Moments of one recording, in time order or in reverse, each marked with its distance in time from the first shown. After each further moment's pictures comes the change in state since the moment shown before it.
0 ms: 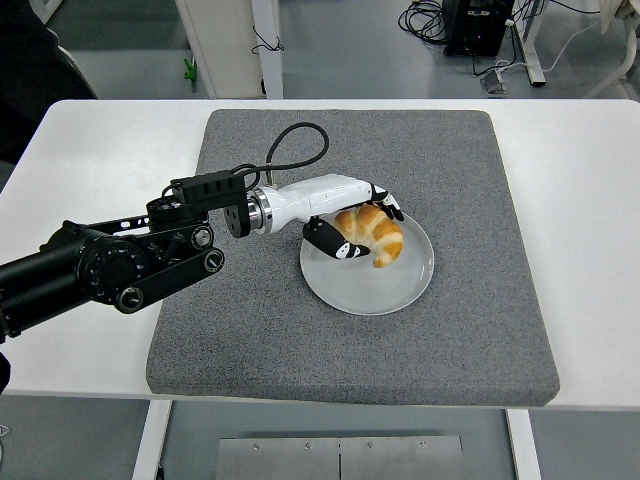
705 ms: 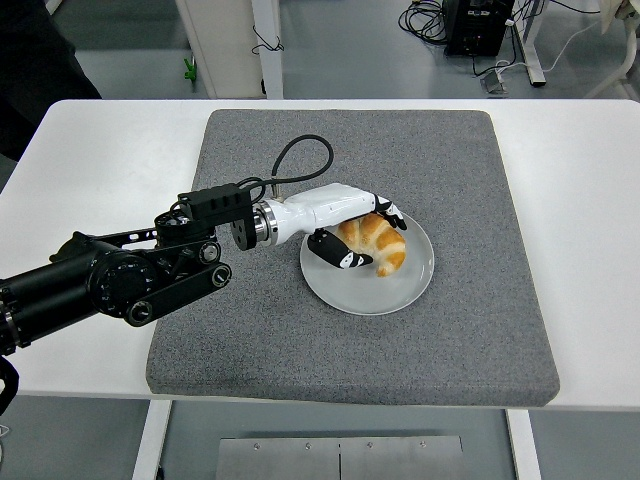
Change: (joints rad) left arm 0.030 -0.032 0.026 0.016 0.045 0.048 -0.001; right arm 0.000 0.000 0.000 0.000 0.000 0.000 -0.001
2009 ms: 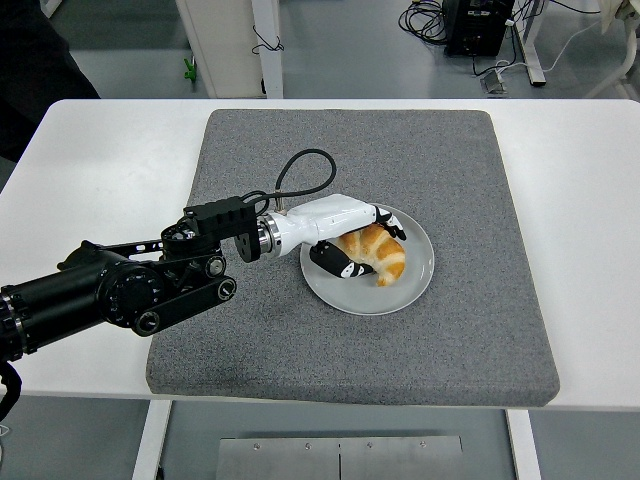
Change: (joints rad) left arm 0.009 -0.014 0.040 0.020 -0.003 0.054 0.001; right arm 0.000 0.000 0.000 0.000 0.000 0.000 0.001
